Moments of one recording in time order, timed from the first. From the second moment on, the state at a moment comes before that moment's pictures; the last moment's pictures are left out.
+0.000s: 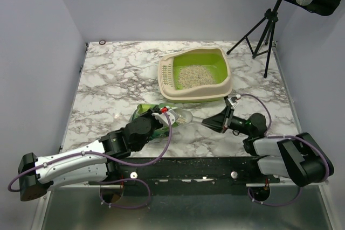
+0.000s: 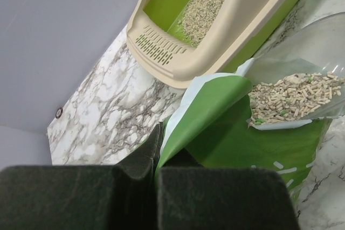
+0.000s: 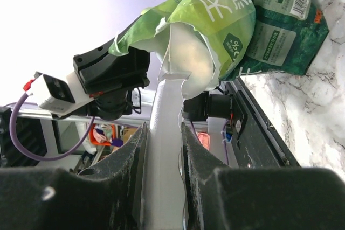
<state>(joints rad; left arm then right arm) -1.16 0.78 0.57 -0.04 -0.65 0.45 0.31 1.29 0.07 1.32 -0.89 1.54</state>
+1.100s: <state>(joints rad) -1.16 0.67 0.51 0.07 -0.78 0.50 0.26 0.54 0.08 0.68 -0.83 1.42</state>
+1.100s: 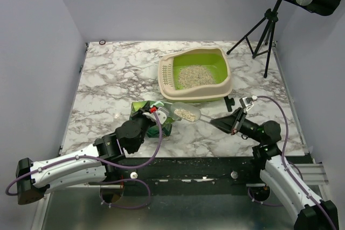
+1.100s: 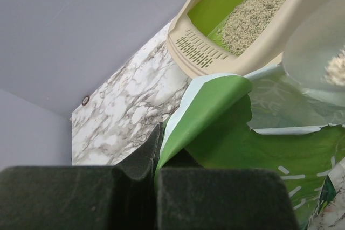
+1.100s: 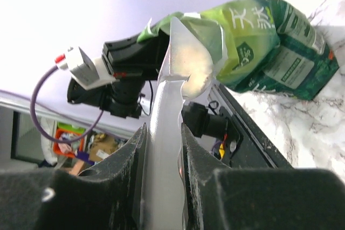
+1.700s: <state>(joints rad) -1.16 0.66 0.51 0.07 -0.79 0.50 0.25 0.90 0.59 0.28 -0.49 1.07</state>
